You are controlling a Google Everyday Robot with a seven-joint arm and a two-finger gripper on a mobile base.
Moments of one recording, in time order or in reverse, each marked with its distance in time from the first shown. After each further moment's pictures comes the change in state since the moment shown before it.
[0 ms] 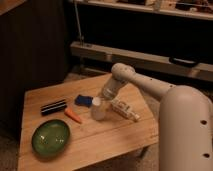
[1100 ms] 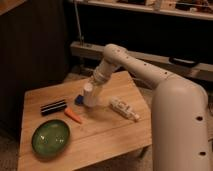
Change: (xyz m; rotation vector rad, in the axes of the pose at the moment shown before) arm -0.094 -0.039 -0.076 0.050 0.056 -0.088
